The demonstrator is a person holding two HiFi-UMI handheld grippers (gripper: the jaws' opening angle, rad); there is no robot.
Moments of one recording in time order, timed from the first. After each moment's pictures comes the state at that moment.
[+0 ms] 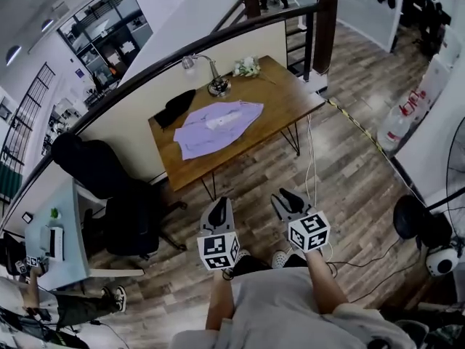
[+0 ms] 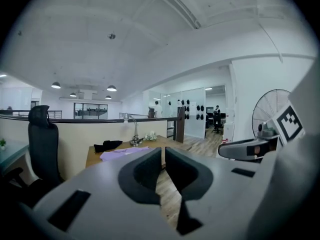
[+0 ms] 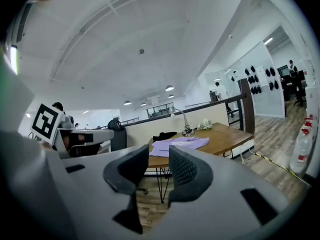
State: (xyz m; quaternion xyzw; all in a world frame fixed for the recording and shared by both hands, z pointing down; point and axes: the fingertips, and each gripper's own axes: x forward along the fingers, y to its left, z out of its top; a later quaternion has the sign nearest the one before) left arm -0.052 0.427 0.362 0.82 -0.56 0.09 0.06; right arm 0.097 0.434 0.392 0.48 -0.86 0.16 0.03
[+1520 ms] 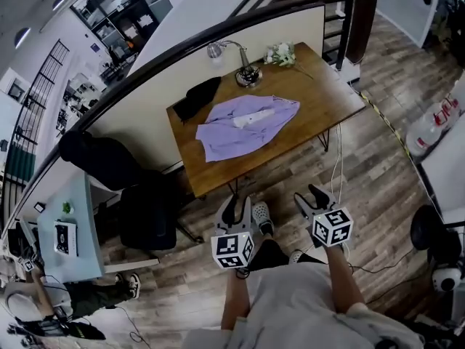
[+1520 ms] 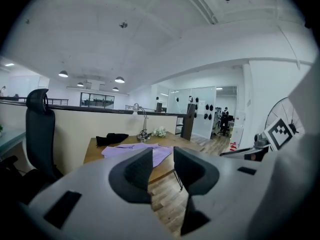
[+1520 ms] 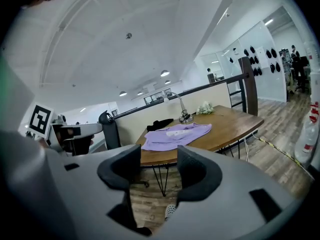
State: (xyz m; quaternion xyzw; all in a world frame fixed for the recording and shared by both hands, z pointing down) left arm -0.102 0.301 0.393 0.80 -0.58 0.08 0.11; right arm 0.079 0.295 0.450 0.46 -0.85 0.24 0.08
